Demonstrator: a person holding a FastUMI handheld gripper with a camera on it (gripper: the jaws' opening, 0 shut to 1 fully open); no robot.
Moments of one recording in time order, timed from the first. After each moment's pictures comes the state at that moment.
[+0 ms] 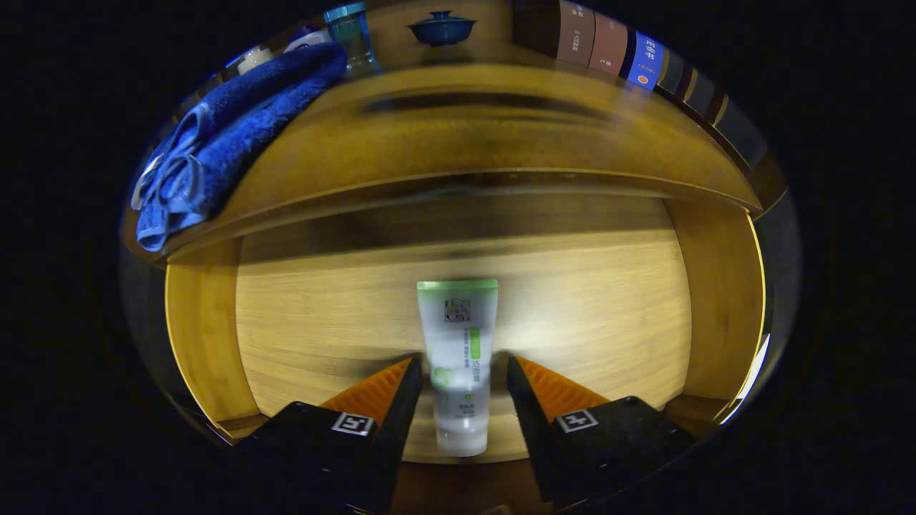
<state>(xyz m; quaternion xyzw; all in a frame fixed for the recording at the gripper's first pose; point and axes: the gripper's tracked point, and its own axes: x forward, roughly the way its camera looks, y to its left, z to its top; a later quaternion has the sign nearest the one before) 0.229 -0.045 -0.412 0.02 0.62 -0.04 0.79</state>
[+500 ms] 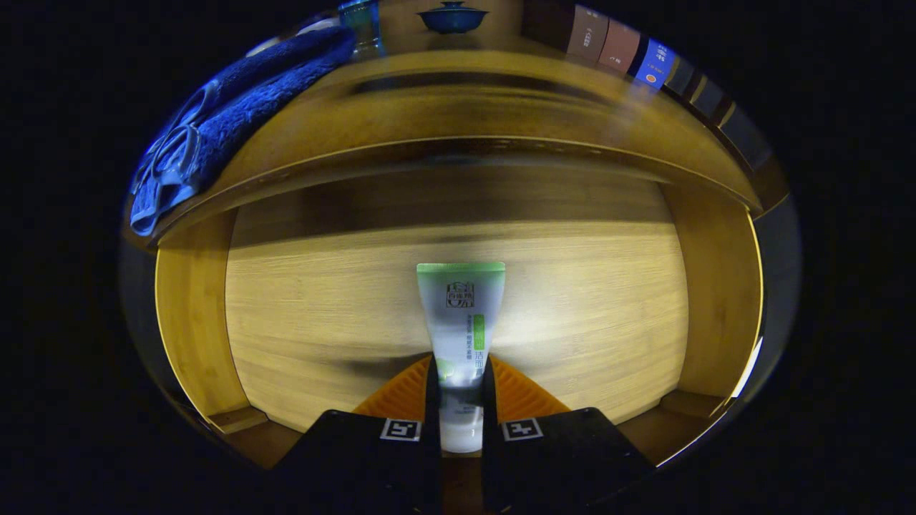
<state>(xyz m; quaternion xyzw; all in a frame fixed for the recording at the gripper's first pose) 0.216 -0.041 -0.413 0.01 0.62 -0.04 0.78</state>
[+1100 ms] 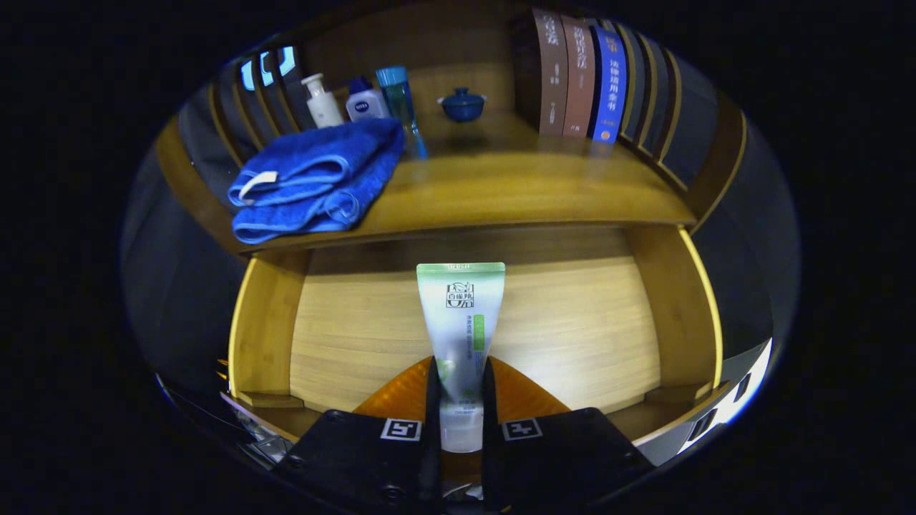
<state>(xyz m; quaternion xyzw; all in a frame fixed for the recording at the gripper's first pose) 0.201 -0.038 -0.302 0.03 0.48 0.00 0.87</state>
